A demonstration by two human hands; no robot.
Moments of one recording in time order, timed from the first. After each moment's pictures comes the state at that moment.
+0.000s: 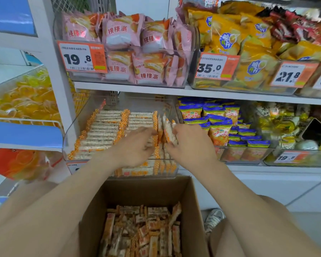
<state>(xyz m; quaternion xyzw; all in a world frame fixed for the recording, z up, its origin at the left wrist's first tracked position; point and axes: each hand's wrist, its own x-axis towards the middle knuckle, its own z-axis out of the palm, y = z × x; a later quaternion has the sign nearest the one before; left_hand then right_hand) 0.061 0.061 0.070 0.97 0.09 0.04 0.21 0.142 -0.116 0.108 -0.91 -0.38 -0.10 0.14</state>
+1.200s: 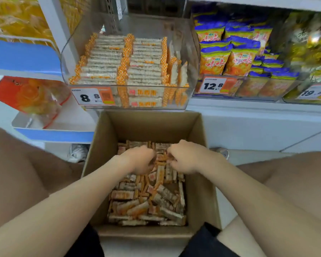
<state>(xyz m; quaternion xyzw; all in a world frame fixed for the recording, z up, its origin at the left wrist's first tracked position) -0.031 -0.010 -0.111 0.95 0.08 -0.25 0.17 0.073 -0.165 -0.050 -0.82 -0.49 0.29 -0.09</state>
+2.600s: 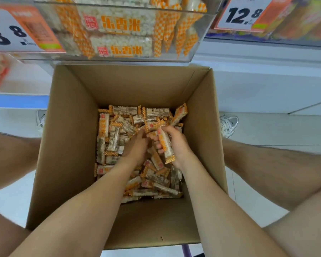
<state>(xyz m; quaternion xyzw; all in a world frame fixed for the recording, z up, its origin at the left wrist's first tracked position) -0.027 -0.038 -0.341 0.94 0.17 -0.23 0.18 0.065 -0.164 -0.242 -0.62 0.18 0.48 0.60</state>
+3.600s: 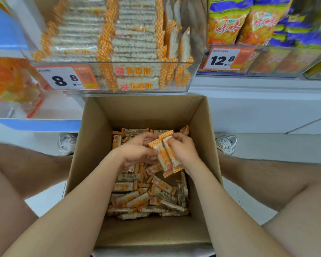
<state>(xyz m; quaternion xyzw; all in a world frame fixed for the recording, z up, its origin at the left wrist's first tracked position) -0.020 0.000 -0.196 0.56 0.29 -0.17 0.76 0.073 -0.160 -0.179 -0.81 -0.02 0.33 0.48</state>
